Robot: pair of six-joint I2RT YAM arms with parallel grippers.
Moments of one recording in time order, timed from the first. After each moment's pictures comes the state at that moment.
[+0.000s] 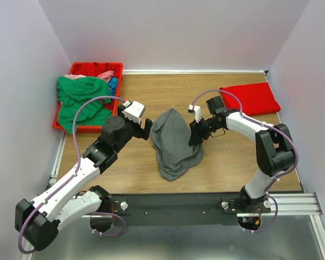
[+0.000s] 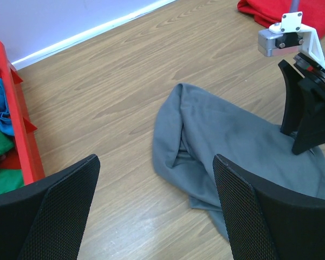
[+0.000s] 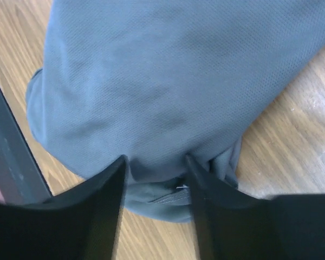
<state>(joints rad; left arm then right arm) -0.62 0.89 0.71 -0.02 -0.11 0.03 0.36 1.72 1.06 -0.50 -0.73 -0.34</state>
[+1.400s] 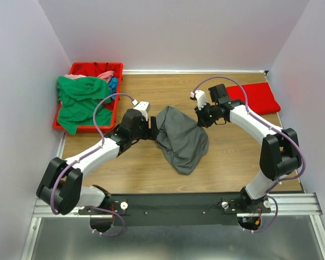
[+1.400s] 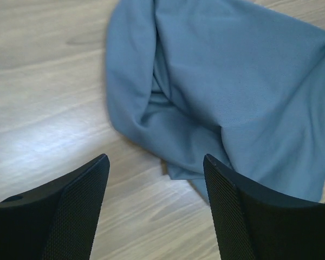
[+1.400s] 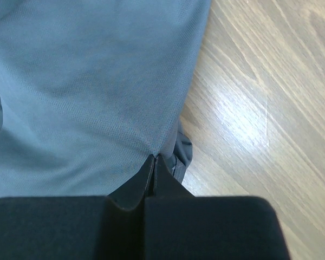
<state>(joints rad) -0.54 1.29 0.73 -0.01 0.03 -0.33 0.36 1.67 1.23 -0.55 -0.36 -0.37</state>
